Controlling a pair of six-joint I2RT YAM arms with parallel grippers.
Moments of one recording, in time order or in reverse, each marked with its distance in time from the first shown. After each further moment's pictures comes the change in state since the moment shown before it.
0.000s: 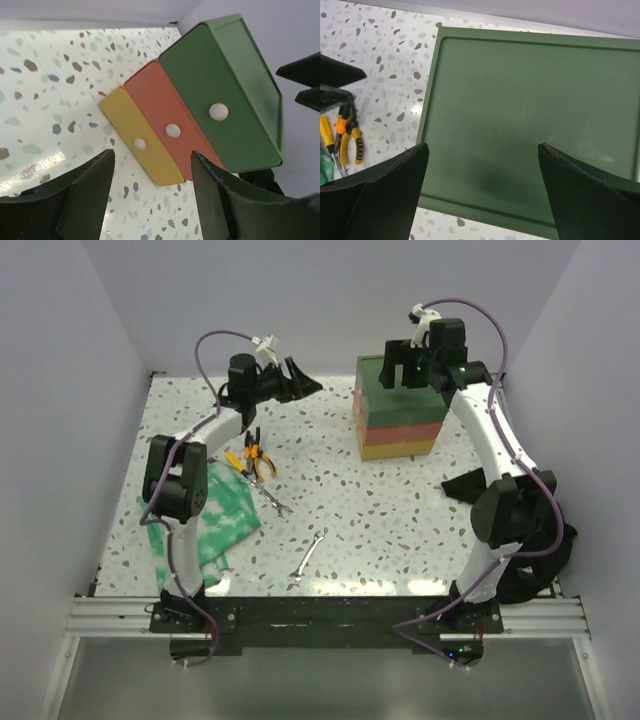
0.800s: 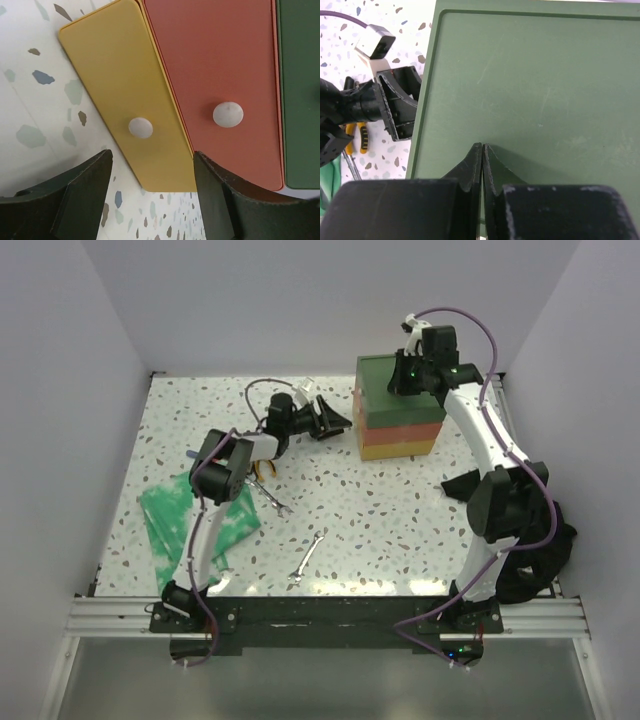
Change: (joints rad) left arm -0.111 0.409 0.055 0.351 0.130 -0.378; right arm 0.000 0.054 -0.019 -0.012 -0.057 0.023
